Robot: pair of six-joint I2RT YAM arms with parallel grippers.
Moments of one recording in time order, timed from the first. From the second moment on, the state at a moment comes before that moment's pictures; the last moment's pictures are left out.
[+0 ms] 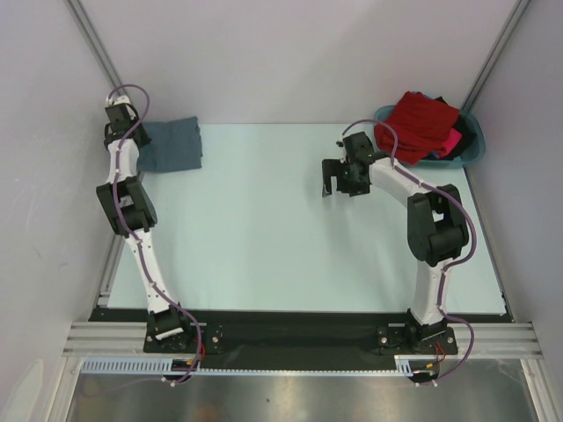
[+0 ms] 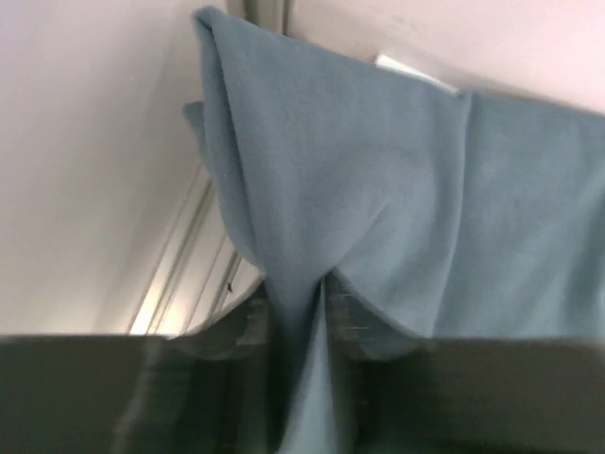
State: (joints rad) left arm 0.34 2.57 2.38 -0.40 0.03 -0.10; right arm 0.34 1.98 1.52 -0.54 -0.12 0.24
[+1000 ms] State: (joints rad) left arm -0.19 1.87 1.86 -0.24 0.03 -0.14; right arm 0.39 1.85 1.37 -0.50 -0.17 0.26
